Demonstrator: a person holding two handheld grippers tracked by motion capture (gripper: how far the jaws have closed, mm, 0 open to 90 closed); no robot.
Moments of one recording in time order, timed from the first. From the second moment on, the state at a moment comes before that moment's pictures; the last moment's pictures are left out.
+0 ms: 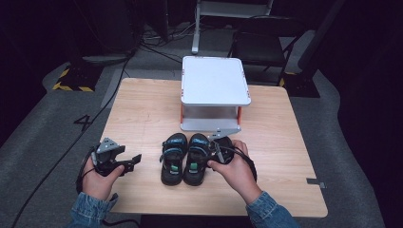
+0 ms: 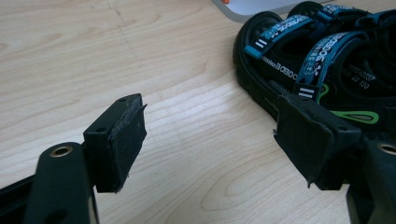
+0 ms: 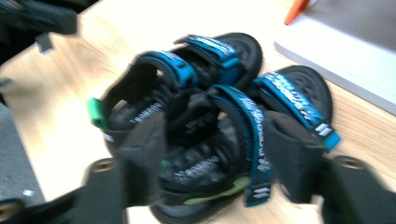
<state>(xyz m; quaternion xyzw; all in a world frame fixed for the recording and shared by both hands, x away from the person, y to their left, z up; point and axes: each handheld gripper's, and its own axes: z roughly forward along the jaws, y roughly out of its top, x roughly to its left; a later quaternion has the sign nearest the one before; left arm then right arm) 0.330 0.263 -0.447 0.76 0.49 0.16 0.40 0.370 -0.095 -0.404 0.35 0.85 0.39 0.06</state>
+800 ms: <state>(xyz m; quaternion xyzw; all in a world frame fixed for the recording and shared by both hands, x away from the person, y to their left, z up) 0.327 0.258 -0.451 0.77 0.47 0.15 0.40 0.377 -0.050 -0.427 0.43 0.82 0.37 -0.03</state>
